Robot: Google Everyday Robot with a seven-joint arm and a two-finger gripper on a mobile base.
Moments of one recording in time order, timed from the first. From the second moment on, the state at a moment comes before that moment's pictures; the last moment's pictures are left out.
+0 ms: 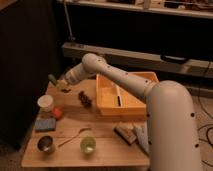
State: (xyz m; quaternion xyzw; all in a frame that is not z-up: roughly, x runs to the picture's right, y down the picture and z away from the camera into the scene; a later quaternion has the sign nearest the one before) arm -0.250 -0.031 0.790 -0.37 -0.36 0.31 0.80
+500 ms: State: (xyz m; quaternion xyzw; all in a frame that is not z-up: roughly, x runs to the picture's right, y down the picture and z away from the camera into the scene) arm -0.265 -0.034 0.781 -0.43 -0.43 0.24 0.76
